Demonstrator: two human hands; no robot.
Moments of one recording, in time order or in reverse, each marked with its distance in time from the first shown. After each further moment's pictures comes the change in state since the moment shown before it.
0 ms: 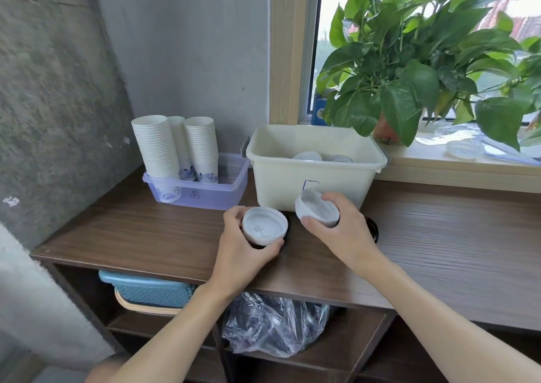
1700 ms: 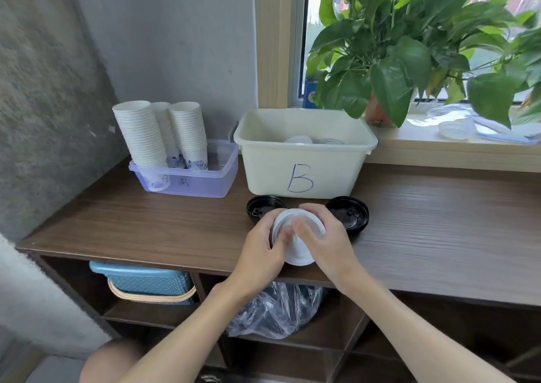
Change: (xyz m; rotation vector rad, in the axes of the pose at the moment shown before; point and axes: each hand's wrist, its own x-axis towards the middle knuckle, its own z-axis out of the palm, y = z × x) left_hand -0.023 0.023 0.039 -0.129 -0.263 0.015; right_hand -0.042 0.011 0.020 0.443 -0.102 0.046
